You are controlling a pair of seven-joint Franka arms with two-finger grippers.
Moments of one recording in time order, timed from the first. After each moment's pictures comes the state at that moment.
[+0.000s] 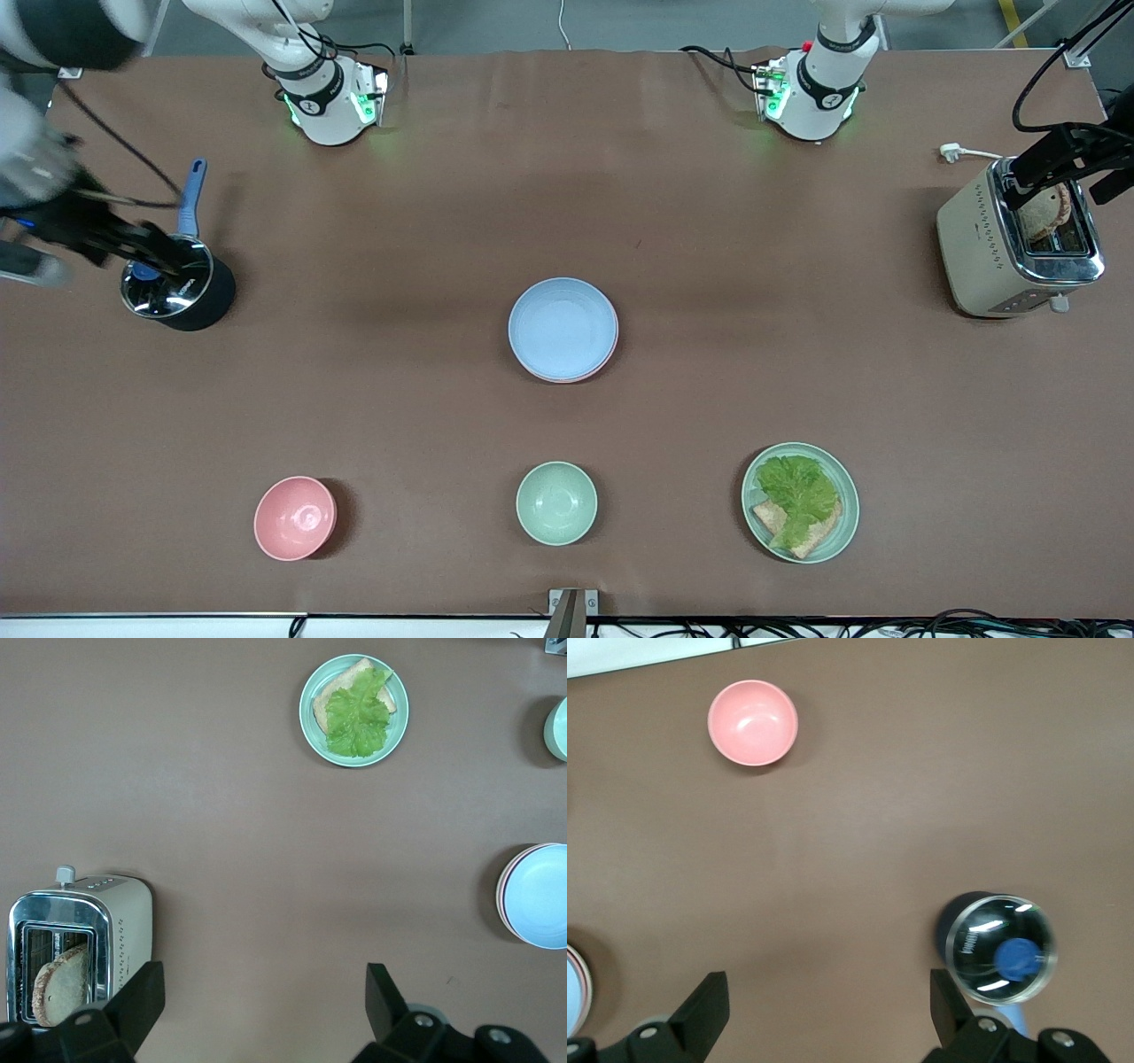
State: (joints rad) left arm -0.09 -0.04 0.04 -1.46 -0.02 1.49 -0.11; right arm -0.06 -0.05 0.08 -1.62 -0.09 1.67 0.23
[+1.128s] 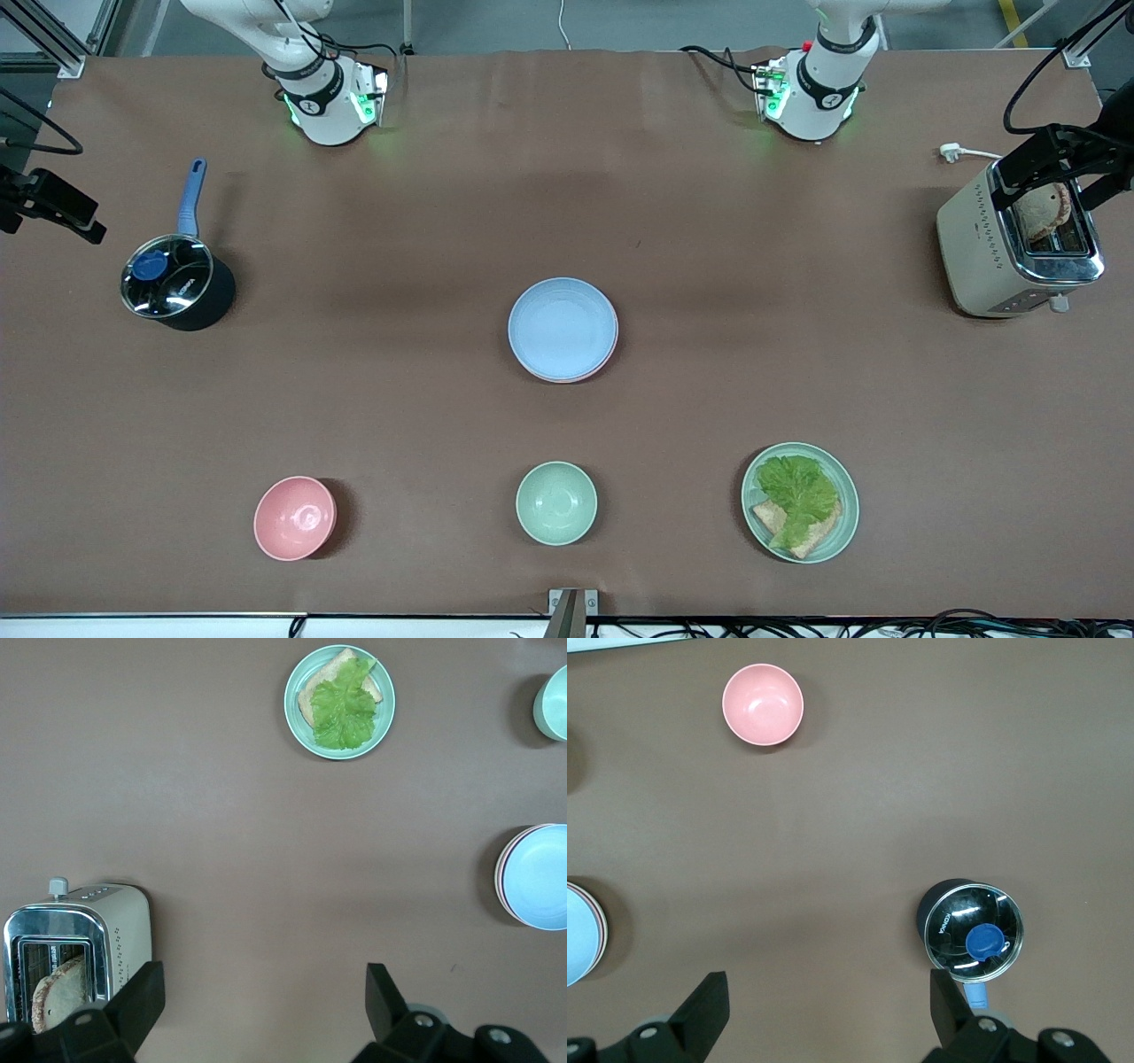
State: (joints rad) left arm -0.01 -0.04 -0.05 -1.47 -0.03 1.49 -0.06; right arm -0.02 0.01 0.00 -1.45 -0.04 1.50 0.11
